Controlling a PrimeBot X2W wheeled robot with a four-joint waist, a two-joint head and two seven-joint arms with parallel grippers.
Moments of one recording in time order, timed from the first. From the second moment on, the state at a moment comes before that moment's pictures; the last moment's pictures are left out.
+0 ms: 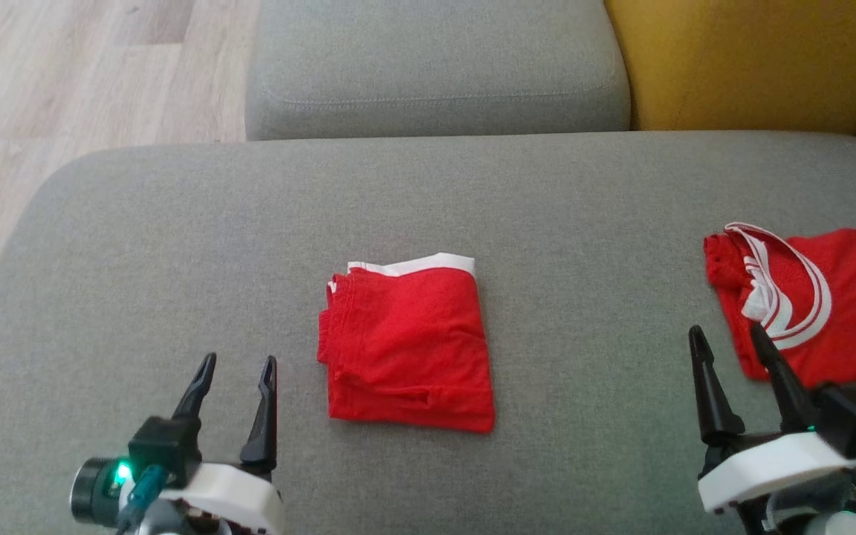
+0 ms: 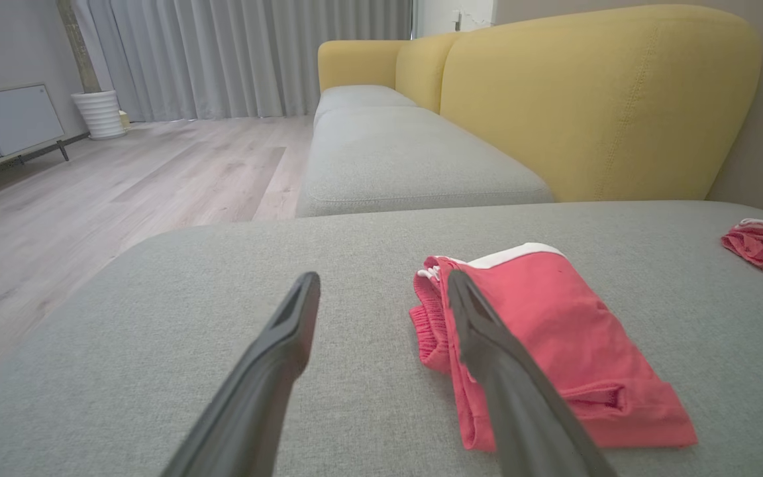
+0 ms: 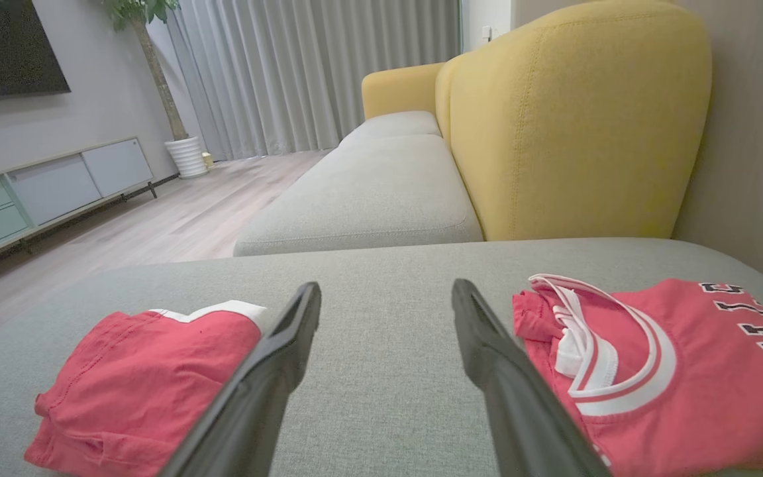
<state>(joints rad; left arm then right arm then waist) 0.07 0.21 -0.33 0.09 -0.23 0.16 -0.20 0.14 -0.05 0.00 -0.06 0.18 0.13 0.04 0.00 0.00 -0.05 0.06</state>
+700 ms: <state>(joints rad) 0.08 0.22 -0.33 0.07 -0.23 0.18 -0.18 0.16 -0.04 -0.02 -0.07 0.17 0.13 0.05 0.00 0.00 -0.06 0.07</state>
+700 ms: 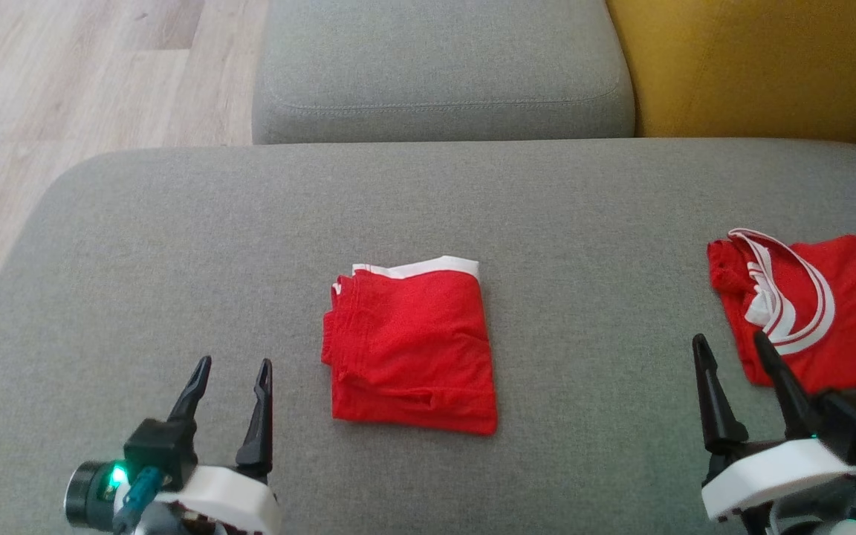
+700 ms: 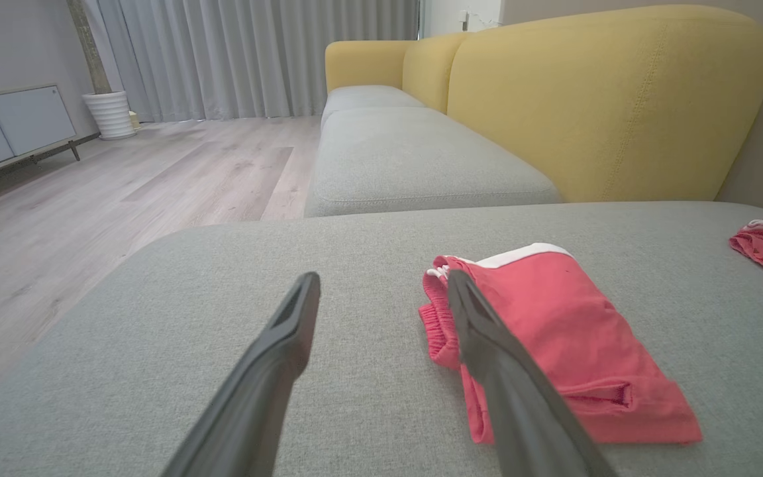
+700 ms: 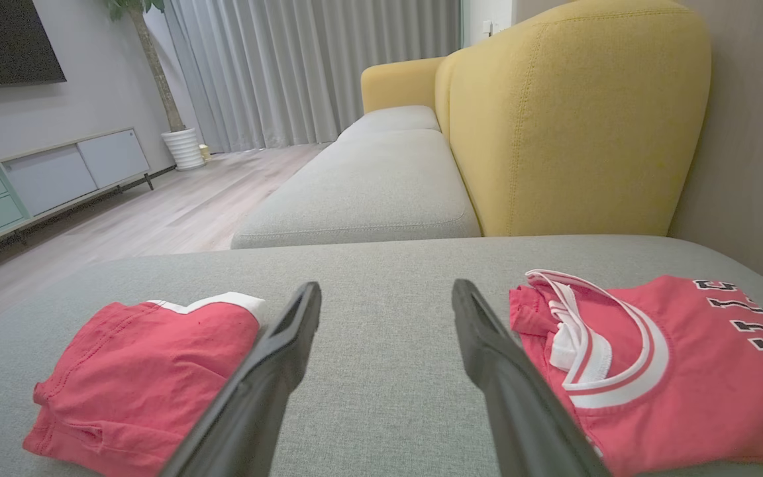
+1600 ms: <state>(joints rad) -0.13 0.16 -0.40 0.10 -0.23 0.14 -0.23 0.00 -0.04 0.08 0.23 0.20 0.13 0.05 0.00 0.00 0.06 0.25</state>
